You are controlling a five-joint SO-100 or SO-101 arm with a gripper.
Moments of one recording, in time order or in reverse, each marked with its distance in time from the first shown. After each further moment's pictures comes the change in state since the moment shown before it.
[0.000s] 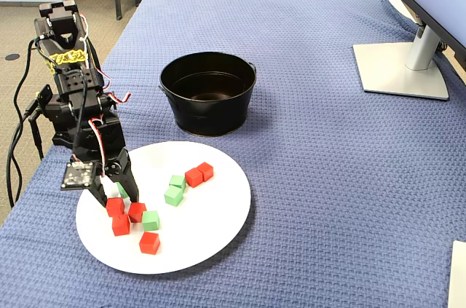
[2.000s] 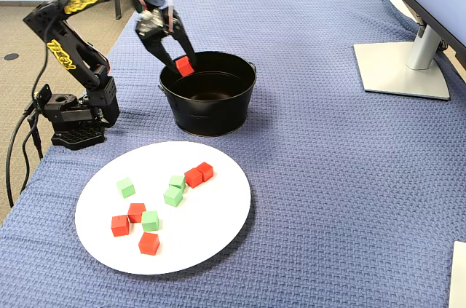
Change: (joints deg) arm -65.5 30.8 -17.7 37.4 57.8
